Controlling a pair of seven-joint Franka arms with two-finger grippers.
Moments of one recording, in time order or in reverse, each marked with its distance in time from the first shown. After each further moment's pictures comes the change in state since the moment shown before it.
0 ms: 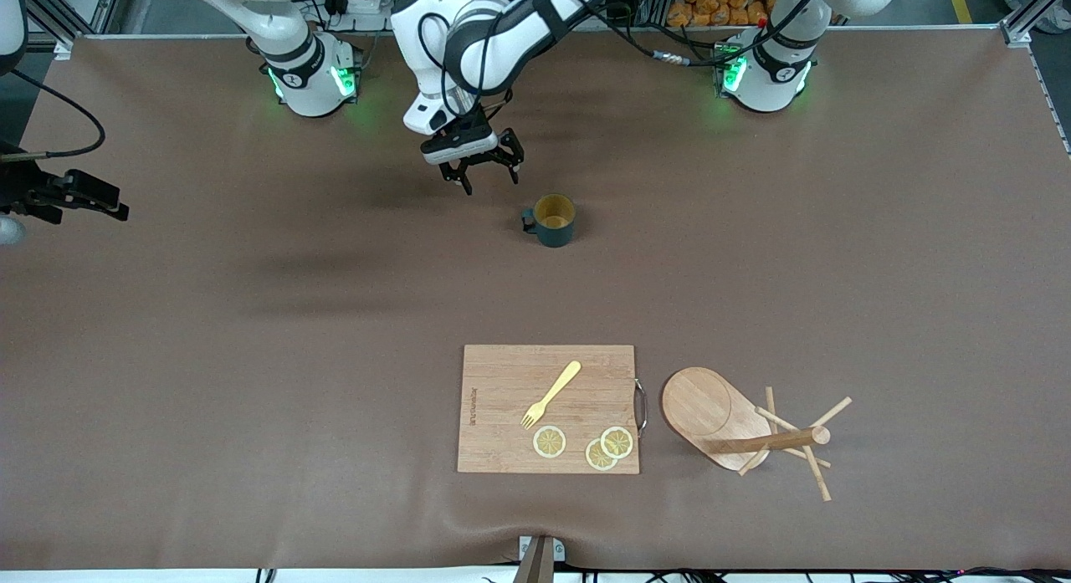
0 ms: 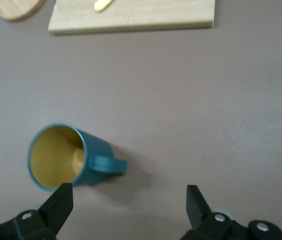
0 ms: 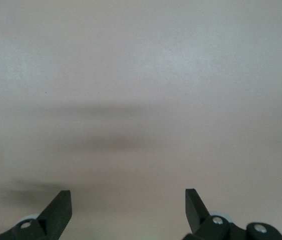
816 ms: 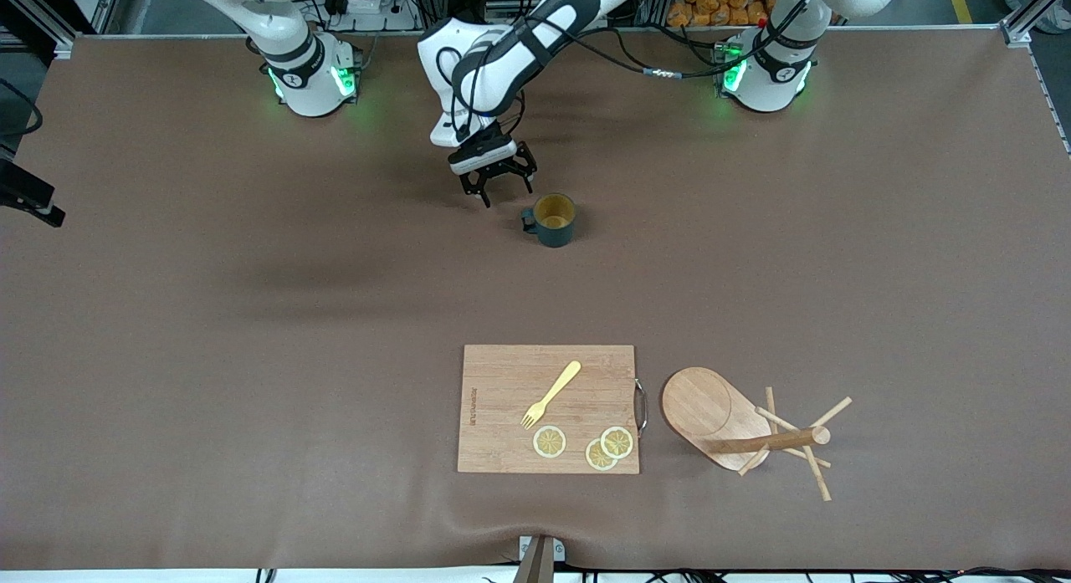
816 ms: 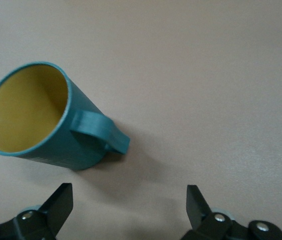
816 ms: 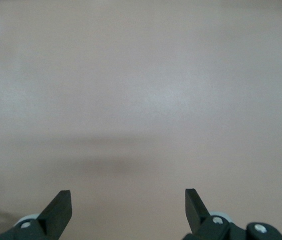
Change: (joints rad) left arm -0.018 0.066 0.000 -0.143 0.164 0.097 -0.280; right arm -0.019 0.028 0.006 0.198 -0.006 -0.013 -0.004
